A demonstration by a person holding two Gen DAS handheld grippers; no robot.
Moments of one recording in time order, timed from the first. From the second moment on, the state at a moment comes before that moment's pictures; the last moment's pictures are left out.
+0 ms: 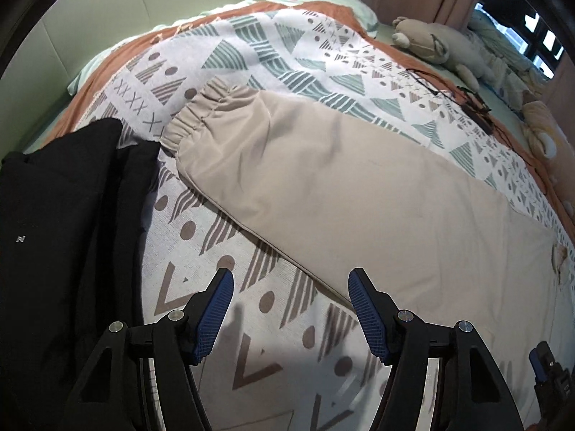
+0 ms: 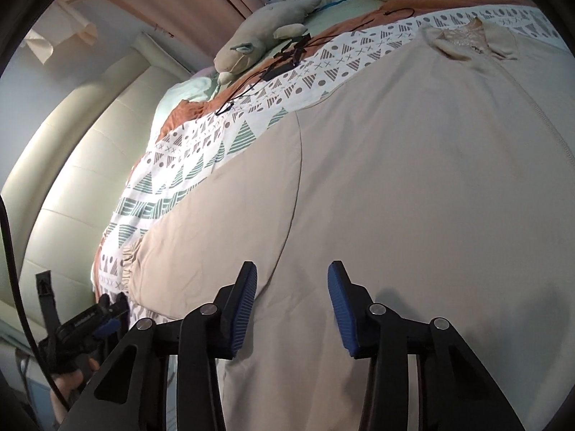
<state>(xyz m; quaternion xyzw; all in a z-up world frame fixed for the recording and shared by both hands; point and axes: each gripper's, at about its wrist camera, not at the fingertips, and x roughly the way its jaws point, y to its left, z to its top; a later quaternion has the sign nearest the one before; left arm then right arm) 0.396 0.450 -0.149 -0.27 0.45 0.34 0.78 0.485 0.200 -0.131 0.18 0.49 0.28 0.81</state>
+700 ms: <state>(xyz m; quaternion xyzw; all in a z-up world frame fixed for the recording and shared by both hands) 0.416 0.489 -0.130 -0.30 0.40 0.35 0.79 0.473 0.261 -0.185 0.19 0.56 0.37 0.71</state>
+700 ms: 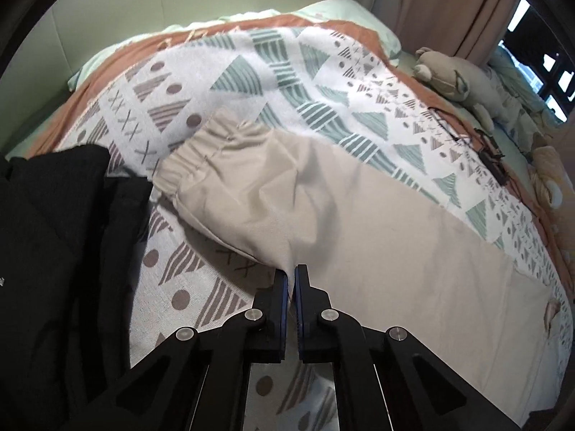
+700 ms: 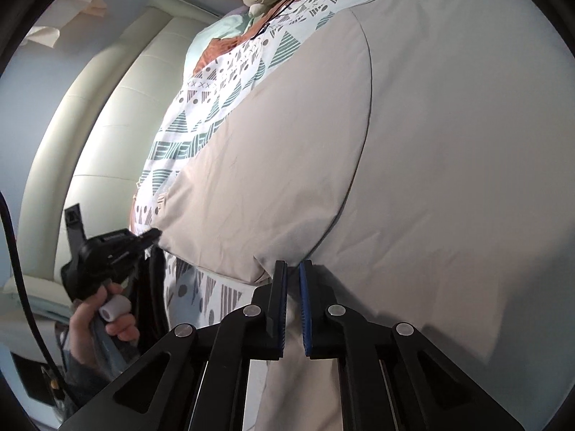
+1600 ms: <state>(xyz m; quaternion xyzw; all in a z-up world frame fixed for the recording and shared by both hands) 0.473 0.230 0.078 -0.19 0.32 0.07 0.92 0.430 0.056 -0.080 0.28 0.44 0.29 0.80</state>
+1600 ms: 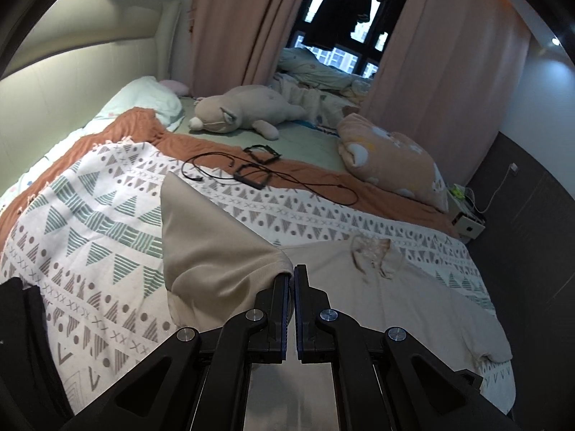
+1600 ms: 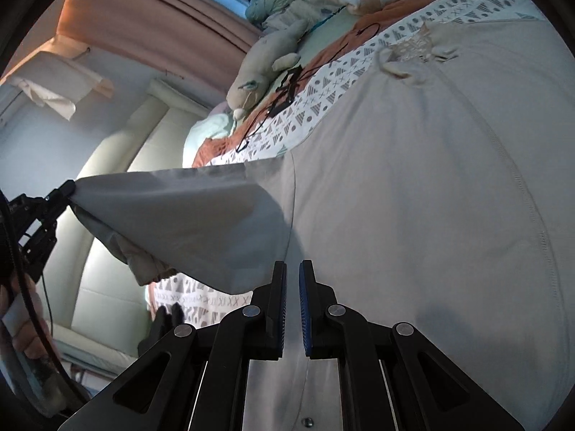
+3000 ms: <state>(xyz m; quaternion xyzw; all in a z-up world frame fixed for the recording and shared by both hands) 0.374 0.233 -0.077 -0.36 0.31 0.08 0.87 0.423 0.072 -0.105 0.12 0.48 0.25 0.83</state>
